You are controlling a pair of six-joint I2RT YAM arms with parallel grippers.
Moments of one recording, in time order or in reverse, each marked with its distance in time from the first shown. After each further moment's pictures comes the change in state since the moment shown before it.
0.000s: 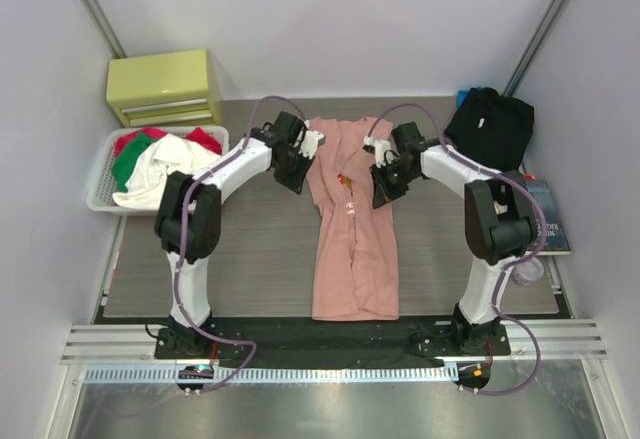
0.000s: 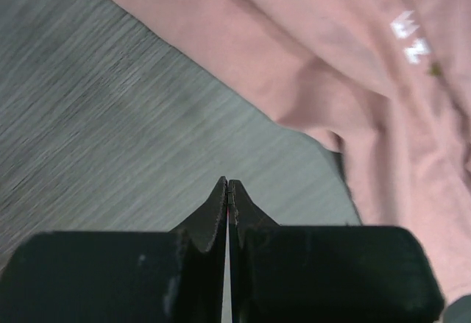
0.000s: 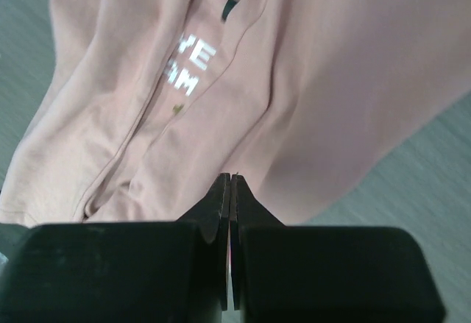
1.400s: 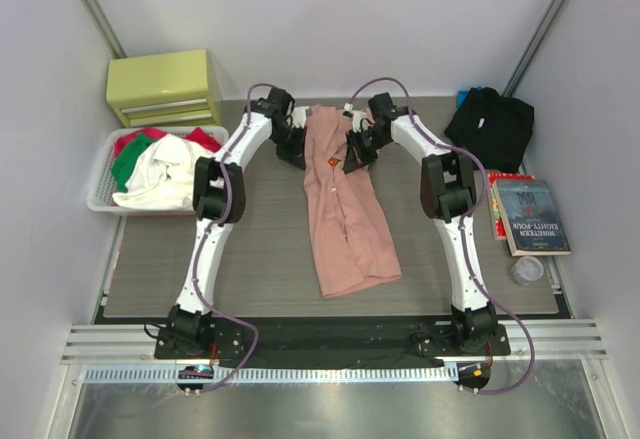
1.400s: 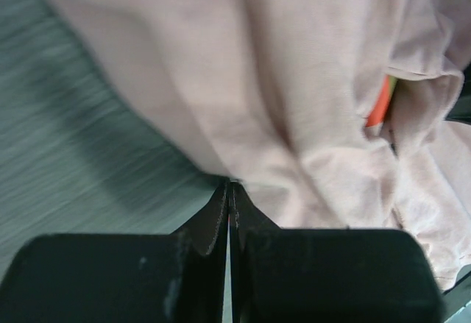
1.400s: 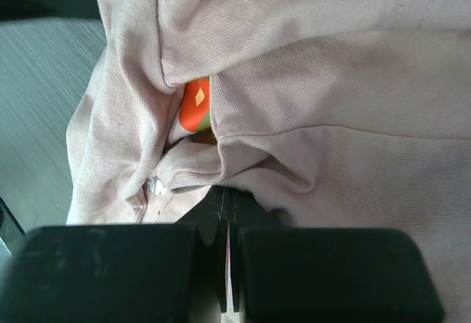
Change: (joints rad) left arm 0.157 0.650 0.820 -0.269 0.217 -0.150; right arm 0.010 0.687 0.869 -0.155 -0.185 0.114
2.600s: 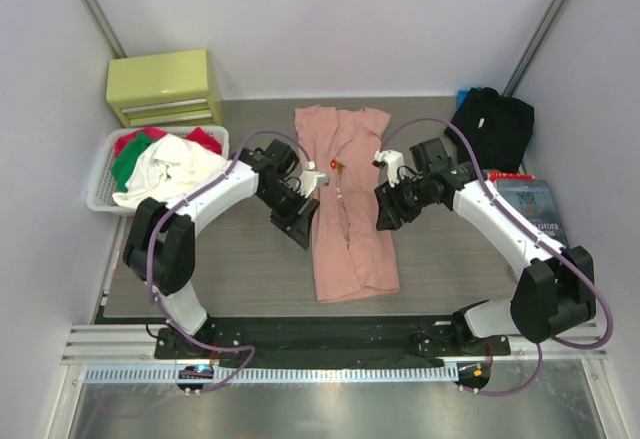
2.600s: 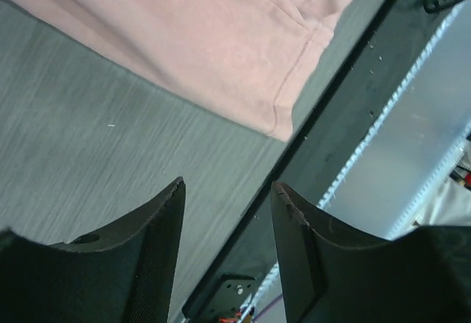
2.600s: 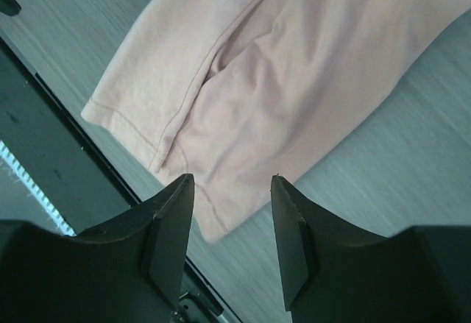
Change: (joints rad) left arm -0.212 -0.894 -1.091 0.032 0.194 0.238; right arm 0.063 -1.150 -1.076 0.053 0.140 -0.145
